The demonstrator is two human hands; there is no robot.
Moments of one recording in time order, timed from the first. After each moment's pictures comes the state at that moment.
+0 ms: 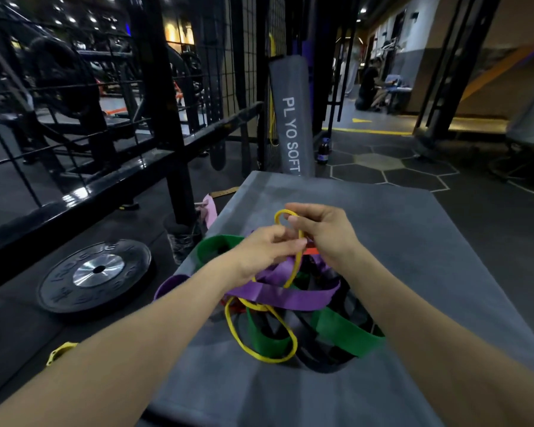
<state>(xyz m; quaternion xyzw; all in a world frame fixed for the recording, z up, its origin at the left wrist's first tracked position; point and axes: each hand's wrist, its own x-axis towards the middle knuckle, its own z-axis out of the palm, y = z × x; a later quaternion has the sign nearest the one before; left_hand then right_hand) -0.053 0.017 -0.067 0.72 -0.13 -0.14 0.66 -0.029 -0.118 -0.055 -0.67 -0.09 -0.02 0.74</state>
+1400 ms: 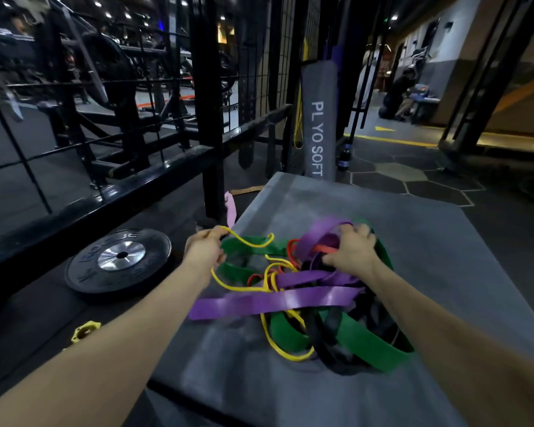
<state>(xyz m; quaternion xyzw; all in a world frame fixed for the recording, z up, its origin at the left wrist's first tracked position) -0.041 0.133 -0.106 0.62 0.23 0.14 0.74 -0.027 -0.111 -0.071 -0.98 0.03 -0.02 0.20</state>
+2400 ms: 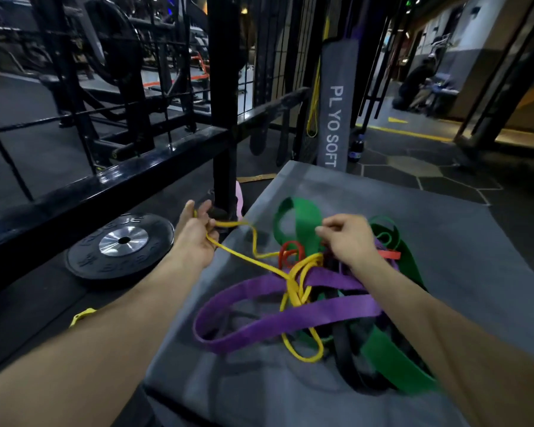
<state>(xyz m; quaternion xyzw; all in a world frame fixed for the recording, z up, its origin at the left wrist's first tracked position) -0.008 0.169 -0.108 0.40 0.23 0.15 0.88 0.017 -0.066 -0.093 -0.89 -0.05 -0.12 0.43</state>
